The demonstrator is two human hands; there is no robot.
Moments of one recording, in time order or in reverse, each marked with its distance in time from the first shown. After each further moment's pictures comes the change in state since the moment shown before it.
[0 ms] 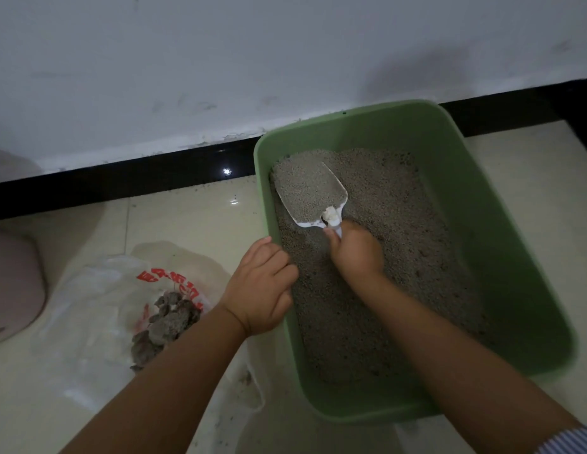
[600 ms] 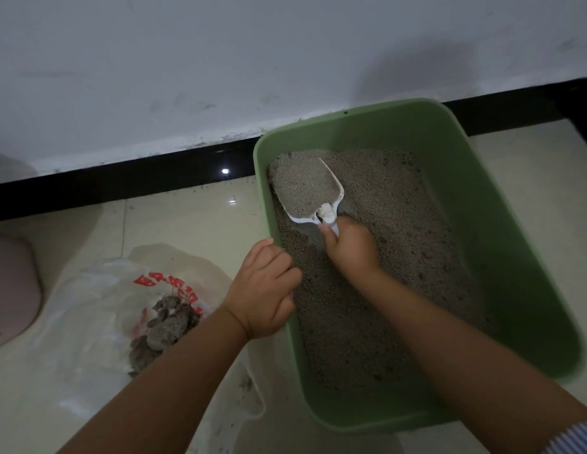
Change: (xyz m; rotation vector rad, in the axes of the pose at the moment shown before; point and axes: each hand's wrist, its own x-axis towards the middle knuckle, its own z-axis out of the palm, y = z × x) left_hand 0.002 -0.001 0.003 -0.036 0.021 -0.002; right_hand 0.010 -0.005 0.003 0.110 0.011 -0.038
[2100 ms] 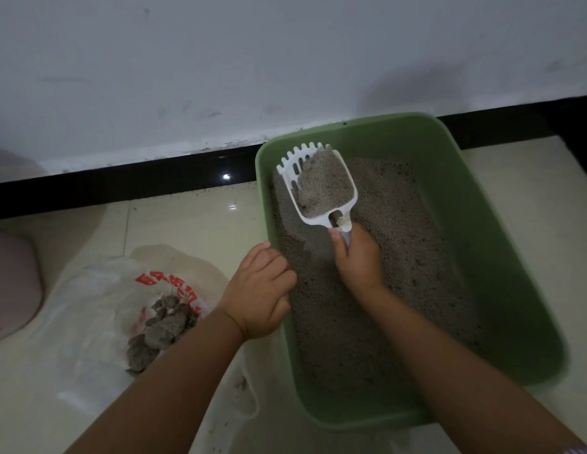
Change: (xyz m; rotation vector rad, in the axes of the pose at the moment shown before) left_hand 0.000 0.004 -0.005 0.052 -0.035 -0.030; right_hand -0.017 0.011 -0.003 0.267 0.152 -0.001
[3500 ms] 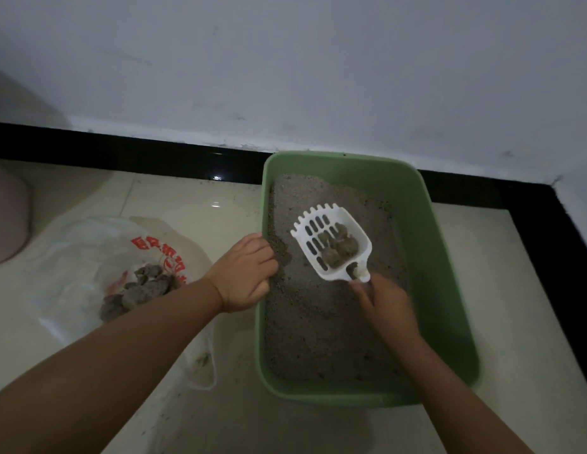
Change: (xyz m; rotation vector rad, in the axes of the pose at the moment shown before) left_hand 0.004 0.008 -0.015 0.065 -0.064 -0.089; right_hand -0.051 0.022 -0.089 -0.351 -0.203 -0.092
